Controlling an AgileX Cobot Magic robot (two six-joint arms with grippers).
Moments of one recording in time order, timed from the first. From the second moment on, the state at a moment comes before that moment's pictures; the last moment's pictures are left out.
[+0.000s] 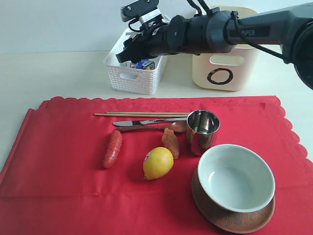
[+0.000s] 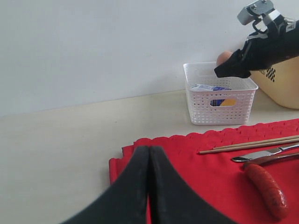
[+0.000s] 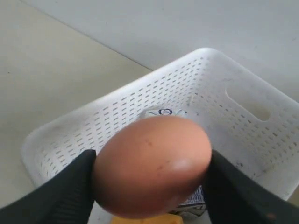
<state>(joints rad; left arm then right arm) -0.20 0.01 0.00 -0.10 0.19 0.18 0.41 2.30 -1.72 0.39 0.05 -0.49</state>
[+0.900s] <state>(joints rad) -0.20 0.01 0.00 -0.10 0.19 0.18 0.41 2.32 -1.72 0.39 0.02 -0.49</state>
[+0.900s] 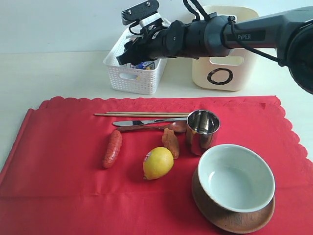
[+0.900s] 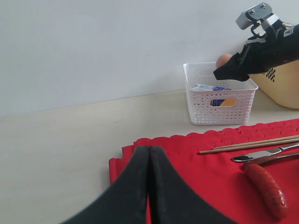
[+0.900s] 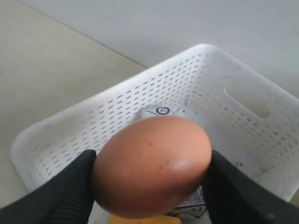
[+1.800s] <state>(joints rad) -0.20 0.01 0.00 -0.10 0.19 0.18 0.41 2.23 -1.72 0.38 0.26 -0.49</state>
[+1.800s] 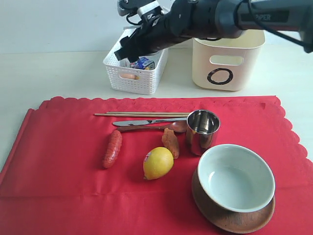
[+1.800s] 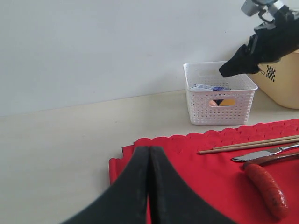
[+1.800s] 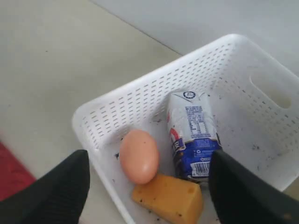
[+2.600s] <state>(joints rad) -0.20 0.01 0.00 -0.10 0.19 0.18 0.50 2.07 -1.72 0.37 0.89 -0.57</state>
